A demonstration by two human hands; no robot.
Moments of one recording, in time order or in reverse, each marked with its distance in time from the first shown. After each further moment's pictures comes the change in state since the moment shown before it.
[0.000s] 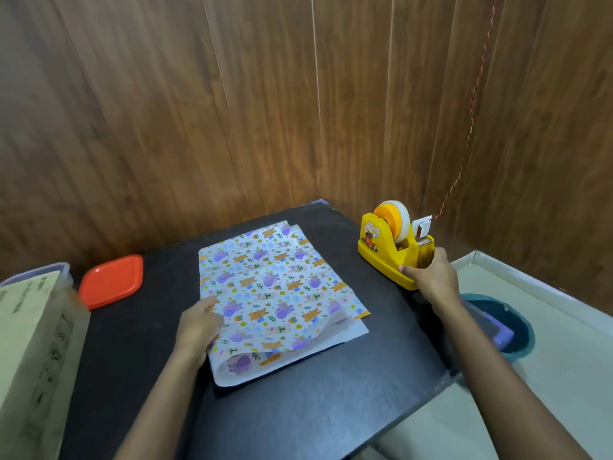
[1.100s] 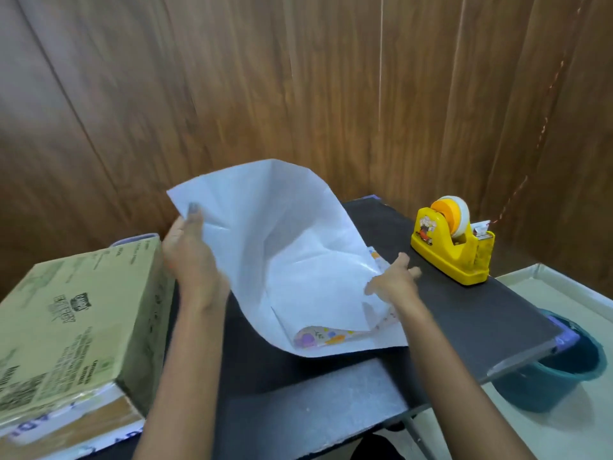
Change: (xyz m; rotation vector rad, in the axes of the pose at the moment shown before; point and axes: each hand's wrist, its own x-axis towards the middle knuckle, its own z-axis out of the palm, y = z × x) left_hand -0.076 0.060 -0.089 -1.038 0.298 0.541; right_hand -0.107 -0.076 0.076 -0.034 -0.355 0.065
